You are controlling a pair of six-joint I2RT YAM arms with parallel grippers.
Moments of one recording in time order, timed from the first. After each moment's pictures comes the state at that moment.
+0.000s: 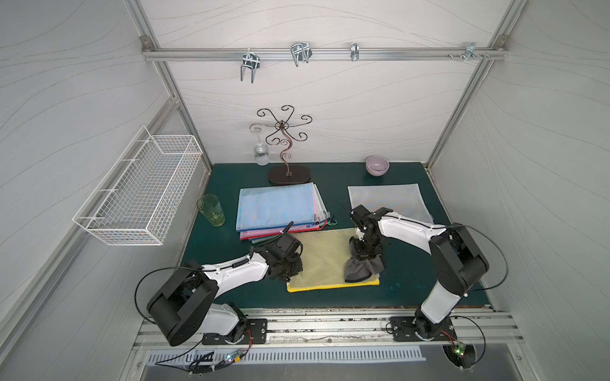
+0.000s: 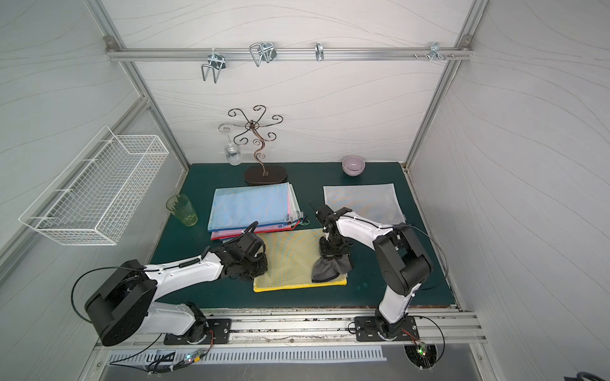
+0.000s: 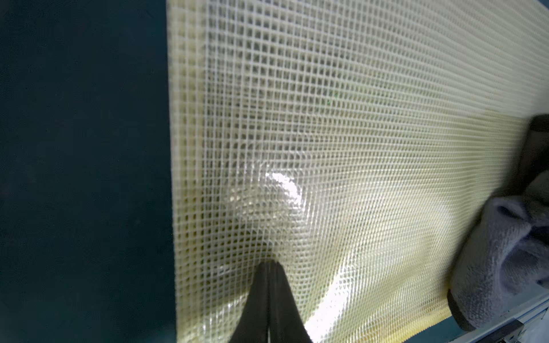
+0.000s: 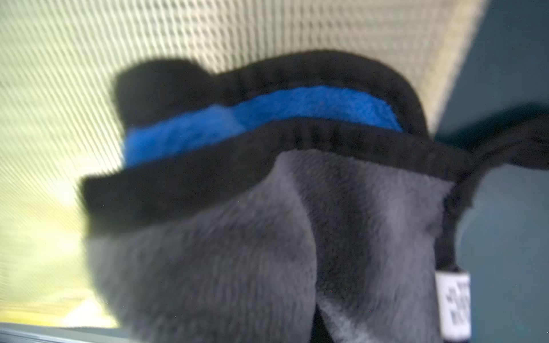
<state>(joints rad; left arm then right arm) -0.69 1.37 0.56 -0.35 0.09 -0.97 0.66 1.69 1.08 -0.97 -0.10 0.44</state>
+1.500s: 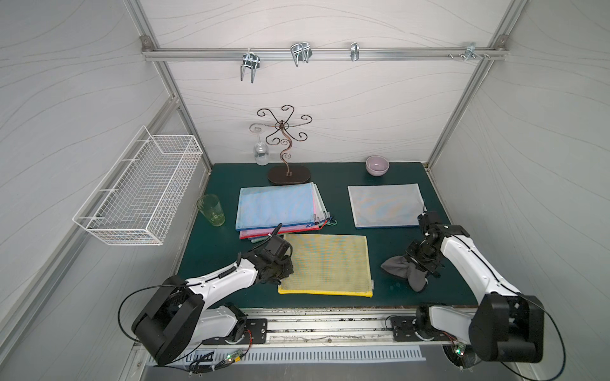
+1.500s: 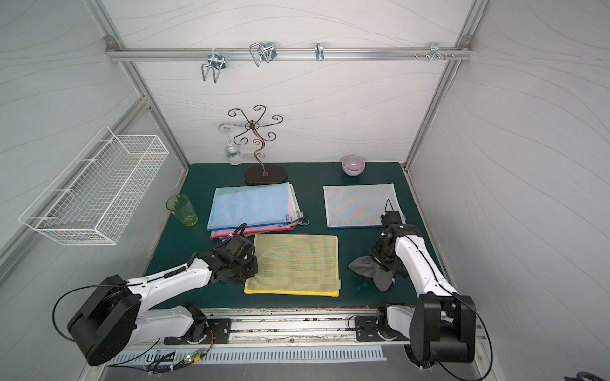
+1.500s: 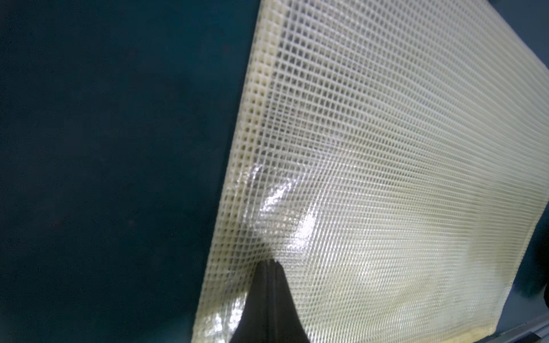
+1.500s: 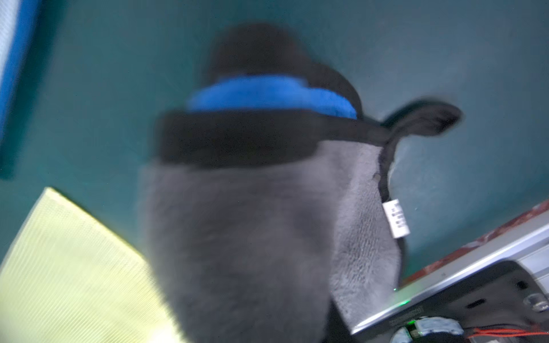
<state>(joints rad) -0.60 1.22 0.48 -0.42 0.07 -0.90 0.04 1.20 0.79 -1.06 -0.05 0.74</state>
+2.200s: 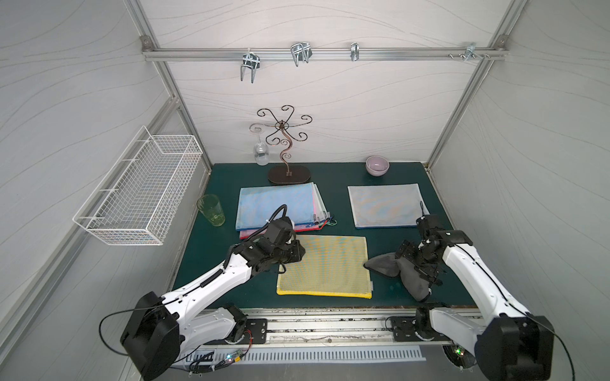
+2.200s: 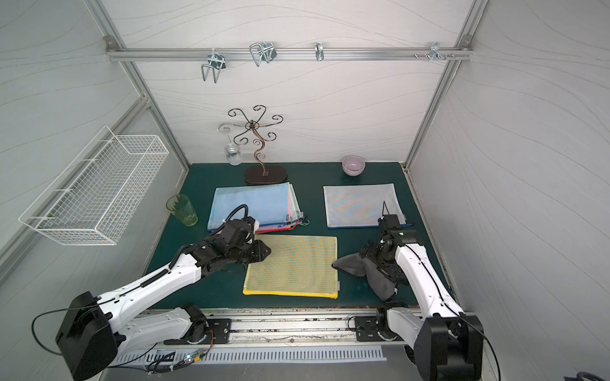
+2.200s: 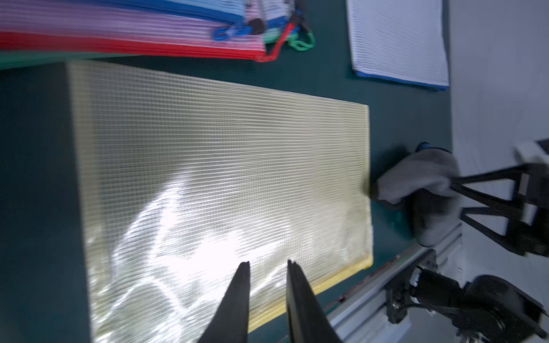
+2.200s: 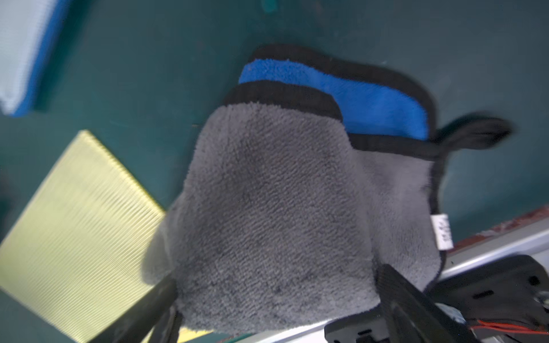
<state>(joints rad) -0.69 1.15 0.74 -0.44 0.21 -0.73 0.10 1.10 0.75 -1.09 -0.10 0.72</state>
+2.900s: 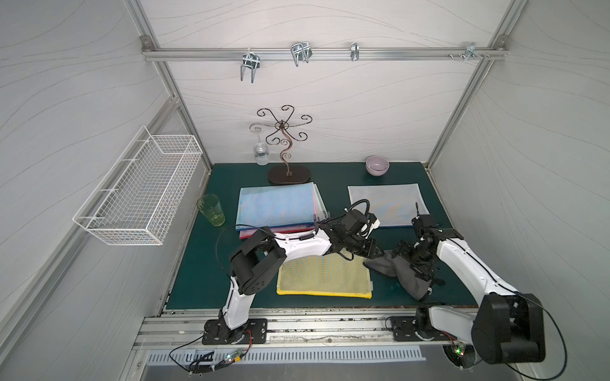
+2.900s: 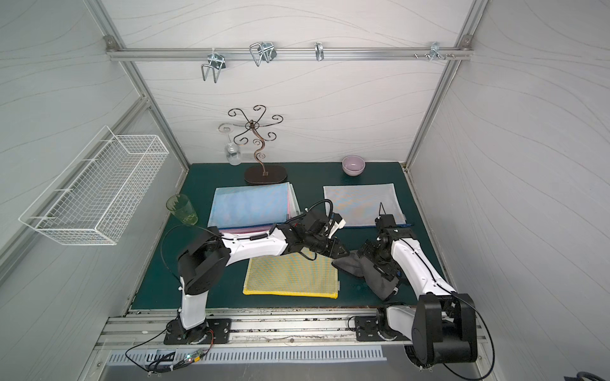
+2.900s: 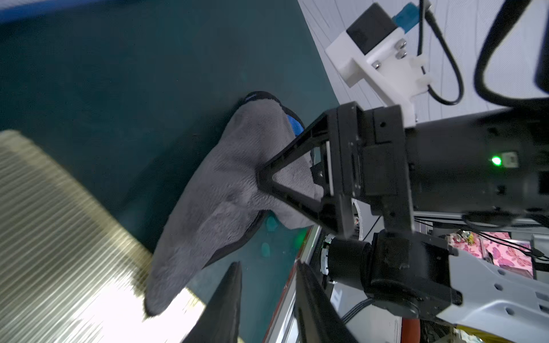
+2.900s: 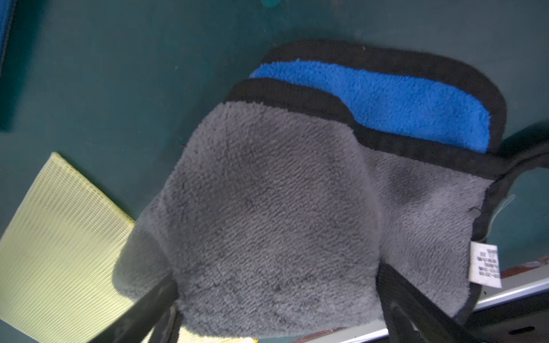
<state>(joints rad) -0.98 2.01 1.38 -0.08 0.54 -0.66 0.09 1.18 0.73 -0.99 -0.12 0.74</state>
